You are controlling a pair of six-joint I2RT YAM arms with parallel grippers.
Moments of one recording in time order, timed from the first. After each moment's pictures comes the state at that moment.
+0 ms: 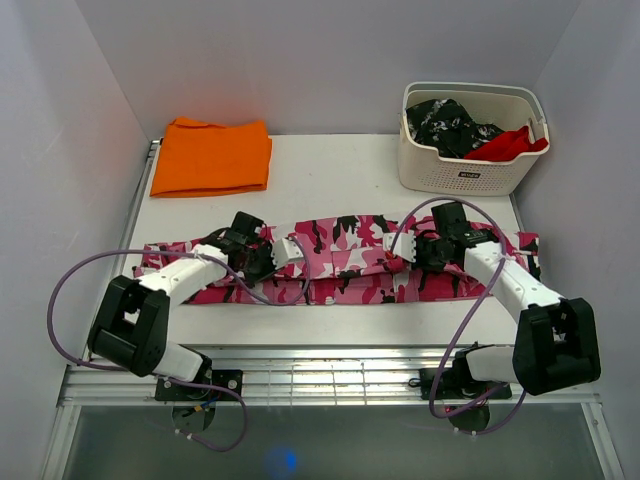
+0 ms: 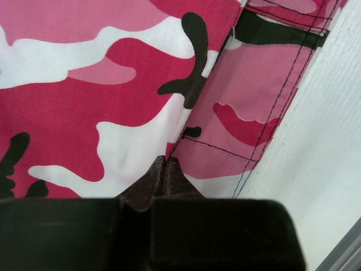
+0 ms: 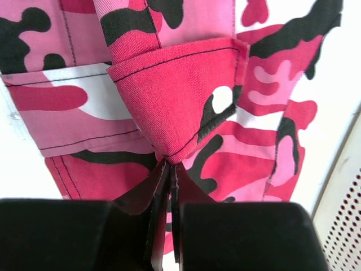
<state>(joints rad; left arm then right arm) -0.43 1.43 0.79 -0.47 0.32 0.78 0.26 1.30 0.80 -0.59 -0.31 -1.30</state>
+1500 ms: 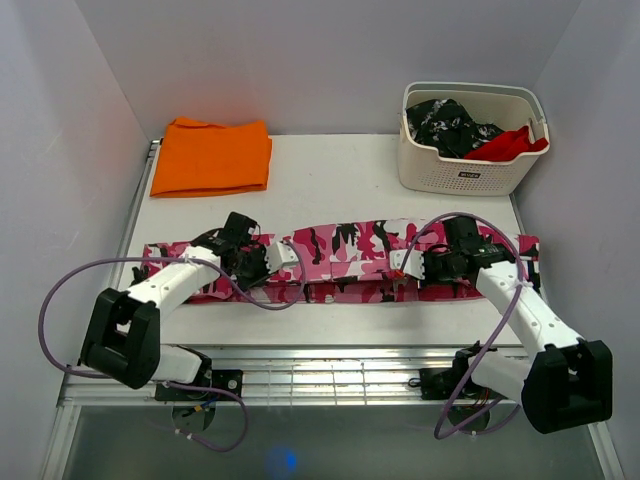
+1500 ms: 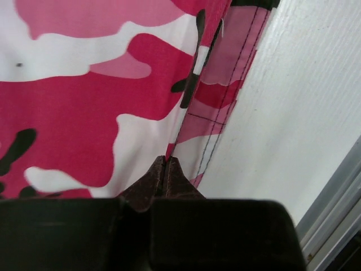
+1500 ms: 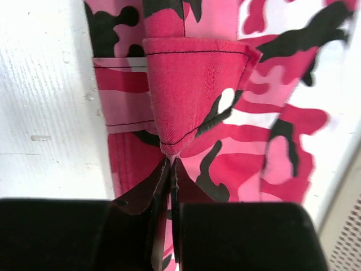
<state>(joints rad) -0.41 1.38 0.80 -0.62 0.34 0.81 0.24 1.13 0.73 -0.75 -0.39 -1.38</state>
